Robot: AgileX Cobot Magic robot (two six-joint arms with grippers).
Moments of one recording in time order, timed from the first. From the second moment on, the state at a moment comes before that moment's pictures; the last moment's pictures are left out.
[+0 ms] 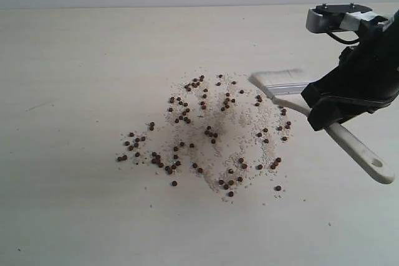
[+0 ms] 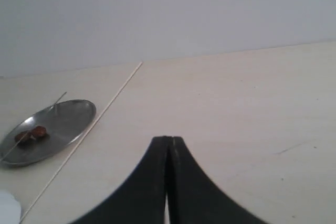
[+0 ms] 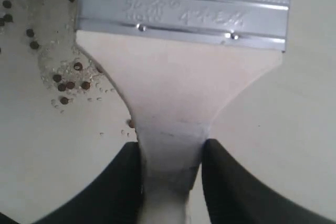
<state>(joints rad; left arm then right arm) 0.20 0.01 0.00 0.33 0.25 -0.07 0.23 1.49 -0.90 0.32 0.95 -0.32</state>
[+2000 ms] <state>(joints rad) -0.34 1.23 -0.75 1.60 -0.55 -0.52 0.23 1.49 -1.08 0.30 1.18 -0.36</state>
